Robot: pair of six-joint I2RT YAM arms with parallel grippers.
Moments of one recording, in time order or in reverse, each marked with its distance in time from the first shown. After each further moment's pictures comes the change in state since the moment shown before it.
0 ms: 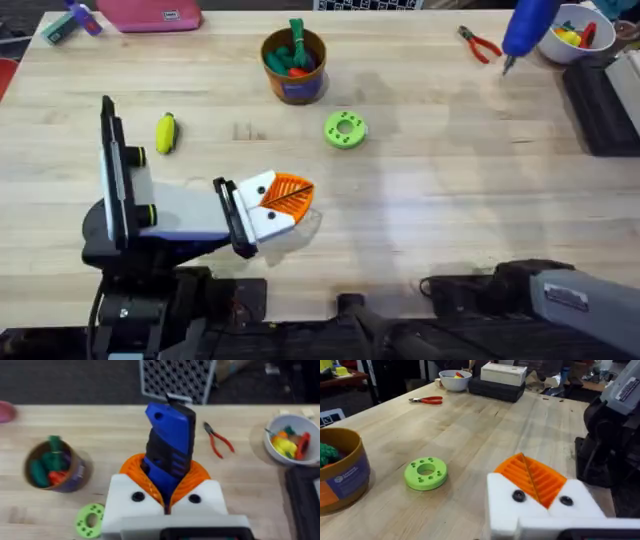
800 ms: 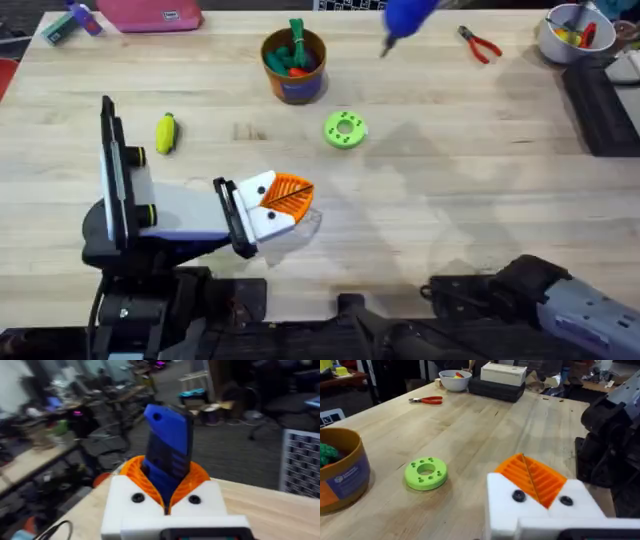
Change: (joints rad) left arm 0.000 0.000 0.000 0.000 0.000 0.000; right arm 0.491 -0.370 -0.439 0.694 -0.054 0.267
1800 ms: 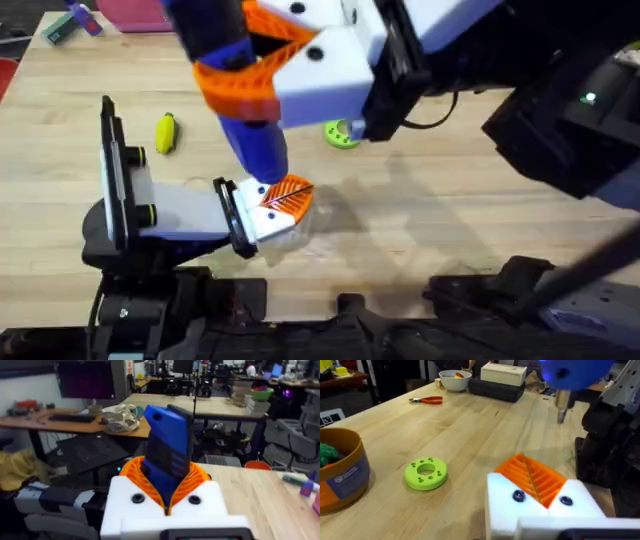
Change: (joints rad) left arm 0.000 0.000 0.000 0.000 0.000 0.000; right arm 0.238 0.289 -0.186 0.628 -0.883 -0.168
